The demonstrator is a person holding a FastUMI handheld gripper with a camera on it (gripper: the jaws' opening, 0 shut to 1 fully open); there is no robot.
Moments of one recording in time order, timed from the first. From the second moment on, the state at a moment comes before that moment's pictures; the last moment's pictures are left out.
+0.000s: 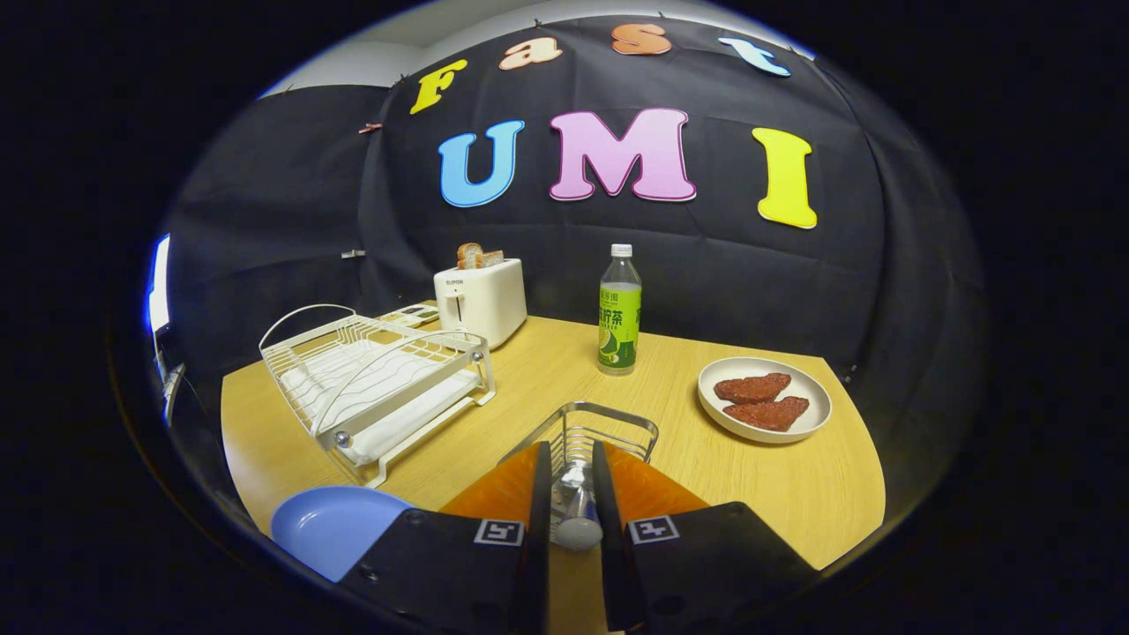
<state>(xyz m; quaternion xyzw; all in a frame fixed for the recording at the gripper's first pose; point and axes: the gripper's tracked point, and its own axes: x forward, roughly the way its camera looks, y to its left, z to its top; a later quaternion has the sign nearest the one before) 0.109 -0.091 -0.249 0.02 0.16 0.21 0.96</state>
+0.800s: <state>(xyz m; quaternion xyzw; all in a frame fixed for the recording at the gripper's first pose) 0.093 -0.116 -0.183 0.00 0.16 0.23 0.96</state>
